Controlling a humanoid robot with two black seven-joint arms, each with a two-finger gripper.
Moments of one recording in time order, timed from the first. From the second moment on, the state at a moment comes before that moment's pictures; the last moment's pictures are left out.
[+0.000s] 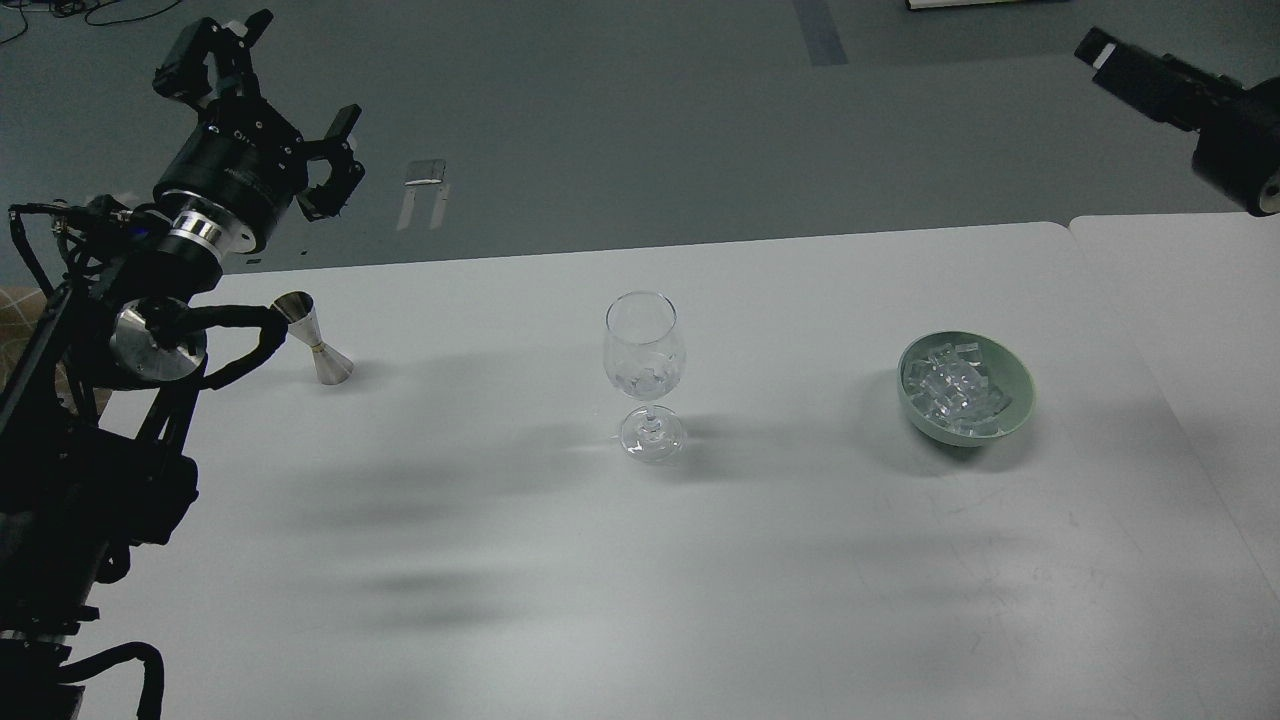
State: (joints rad) left arm -0.55 0.34 -1.39 -1.22 0.49 -0.13 0.08; right arm 0.68 -0.84 0.89 1.24 -1.60 0.10 0.16
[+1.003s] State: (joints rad) left arm -0.54 0.27 -1.44 -1.22 0.50 -0.13 0.08; right arm 0.54 -0.83 0.57 1.29 -2.13 0.09 0.18
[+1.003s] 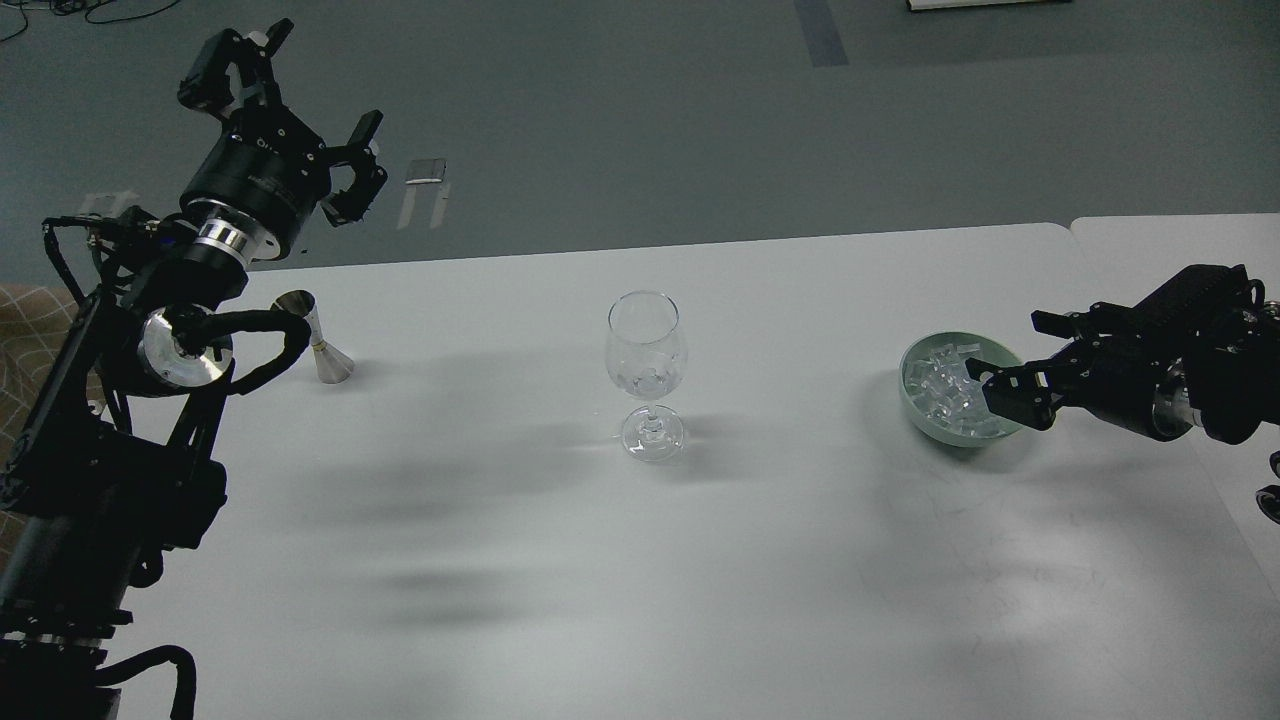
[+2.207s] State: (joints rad) left arm -0.50 0.27 -1.47 -1.22 0.49 -0.13 0.07; right arm 0.55 -0.70 0.53 1.17 -2.18 0.09 0.13
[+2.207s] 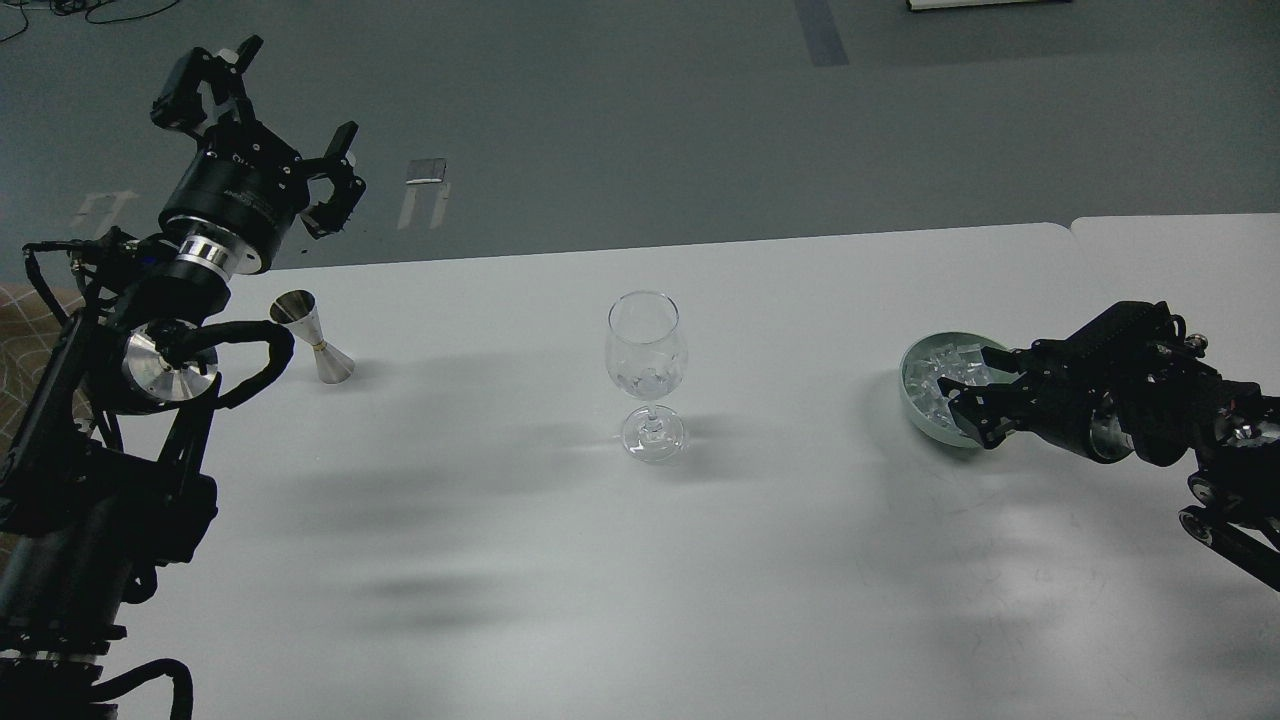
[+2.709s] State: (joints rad) left arm -0.48 0.28 -1.48 -1.23 0.49 -0.13 0.07; right arm 0.54 -0.73 0.54 1.21 -2.18 0.08 0.14
